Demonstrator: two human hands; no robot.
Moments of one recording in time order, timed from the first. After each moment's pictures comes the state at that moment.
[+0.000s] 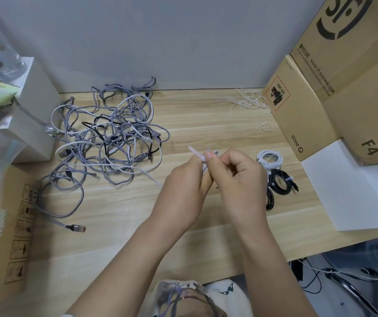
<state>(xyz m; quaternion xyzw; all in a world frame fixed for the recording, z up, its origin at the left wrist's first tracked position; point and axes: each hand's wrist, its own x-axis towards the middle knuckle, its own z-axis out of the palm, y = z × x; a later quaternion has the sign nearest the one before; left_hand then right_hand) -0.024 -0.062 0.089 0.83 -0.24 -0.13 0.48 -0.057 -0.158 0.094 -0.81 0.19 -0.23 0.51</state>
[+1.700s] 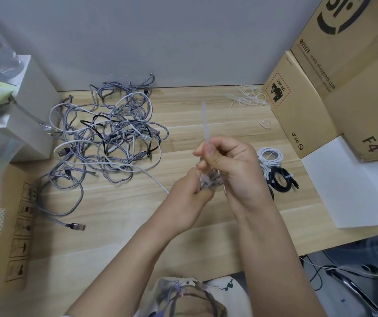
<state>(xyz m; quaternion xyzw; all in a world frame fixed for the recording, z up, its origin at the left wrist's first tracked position) -0.027 -0.066 0.065 0.75 -0.19 -0.29 0.56 -0.044 -0.167 0.111 -0.63 0.12 -0.06 0.77</state>
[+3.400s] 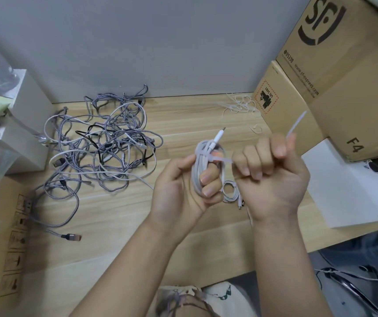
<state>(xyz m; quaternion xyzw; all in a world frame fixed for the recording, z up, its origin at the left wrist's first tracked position) -0.028 -0.073 0.100 0.19 -0.01 -0.44 0.88 -0.063 -0.196 0.113 -0.32 -0.02 -0.18 0.93</state>
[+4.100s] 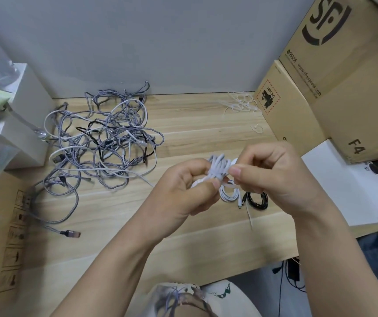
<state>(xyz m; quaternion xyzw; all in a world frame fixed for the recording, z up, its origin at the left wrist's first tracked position) -0.030 -0.046 0.115 0.55 -0.22 -0.34 0.73 -0.073 -0.215 0.147 -0.75 0.01 0.01 0.66</state>
